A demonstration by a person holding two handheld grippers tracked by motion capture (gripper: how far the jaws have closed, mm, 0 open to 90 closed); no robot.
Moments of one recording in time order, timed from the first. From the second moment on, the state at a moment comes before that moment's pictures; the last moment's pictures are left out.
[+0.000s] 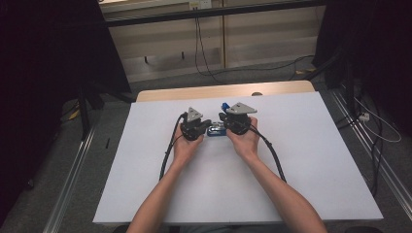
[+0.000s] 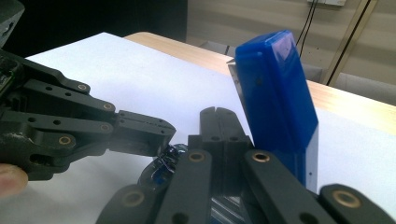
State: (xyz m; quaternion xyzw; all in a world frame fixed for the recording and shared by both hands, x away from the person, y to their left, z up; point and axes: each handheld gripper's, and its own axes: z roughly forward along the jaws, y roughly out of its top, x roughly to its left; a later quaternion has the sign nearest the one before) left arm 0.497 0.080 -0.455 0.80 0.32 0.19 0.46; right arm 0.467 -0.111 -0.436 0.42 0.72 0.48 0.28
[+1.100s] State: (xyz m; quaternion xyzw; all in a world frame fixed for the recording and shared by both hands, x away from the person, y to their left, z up) left arm 0.496 0.079 -0.454 0.80 0.32 0.20 0.46; right arm 0.465 -0.120 -0.429 0.42 0.71 0.49 0.29
